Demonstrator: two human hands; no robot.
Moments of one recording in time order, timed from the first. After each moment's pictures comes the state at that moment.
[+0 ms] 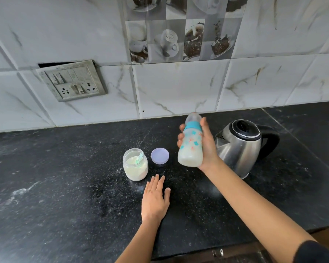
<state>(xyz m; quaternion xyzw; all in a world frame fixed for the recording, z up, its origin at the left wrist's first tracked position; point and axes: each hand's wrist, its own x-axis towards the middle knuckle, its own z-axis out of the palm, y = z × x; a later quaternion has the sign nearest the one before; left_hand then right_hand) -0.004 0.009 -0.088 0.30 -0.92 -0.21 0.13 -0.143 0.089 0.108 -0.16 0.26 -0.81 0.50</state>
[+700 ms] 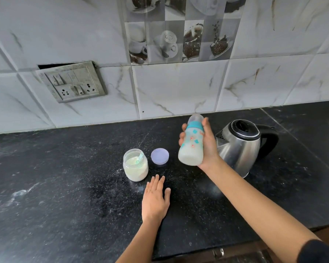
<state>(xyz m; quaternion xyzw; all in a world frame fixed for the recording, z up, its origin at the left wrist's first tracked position) -0.003 0.009 -0.086 0.29 -0.92 -0.22 0.13 -0.142 0.089 0.109 -0.10 0.29 -0.83 0.48</state>
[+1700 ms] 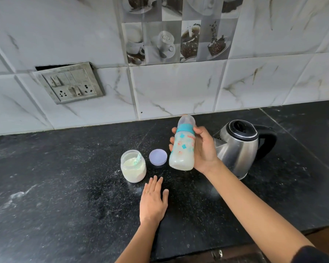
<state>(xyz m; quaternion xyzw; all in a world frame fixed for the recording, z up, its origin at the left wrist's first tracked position) -0.004 0.011 -0.084 0.30 -0.92 -0.22 0.13 -0.153 0.092 0.097 -0.19 0.25 -0.79 0.52</state>
